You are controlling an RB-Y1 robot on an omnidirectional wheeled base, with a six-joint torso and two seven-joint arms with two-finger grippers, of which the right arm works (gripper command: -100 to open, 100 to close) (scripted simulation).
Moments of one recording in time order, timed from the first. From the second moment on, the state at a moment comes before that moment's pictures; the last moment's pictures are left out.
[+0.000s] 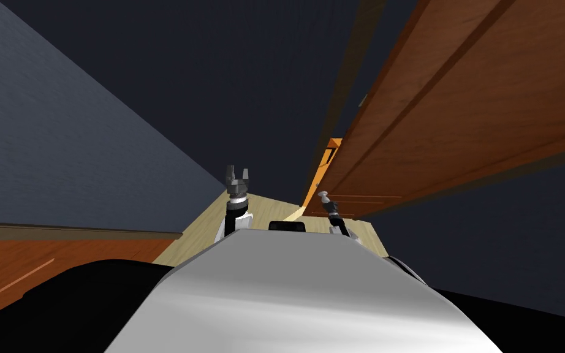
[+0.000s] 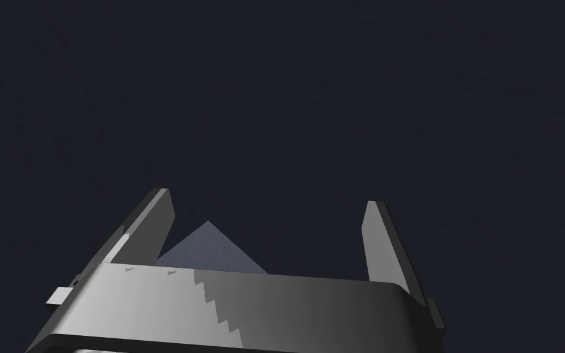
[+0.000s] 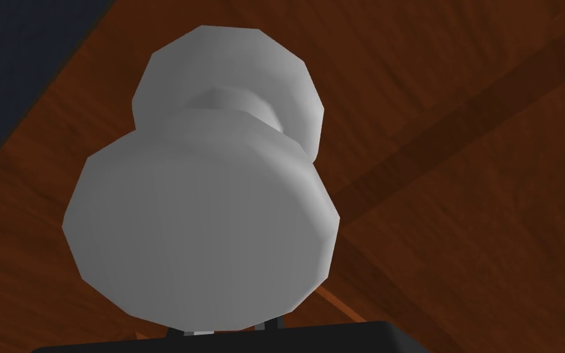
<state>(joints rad) -0.01 -0.39 0.19 -0.64 -0.34 -0.89 -0.86</state>
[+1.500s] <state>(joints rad) 0.10 -0.45 0.30 -0.76 -0.45 -0.92 -1.21</state>
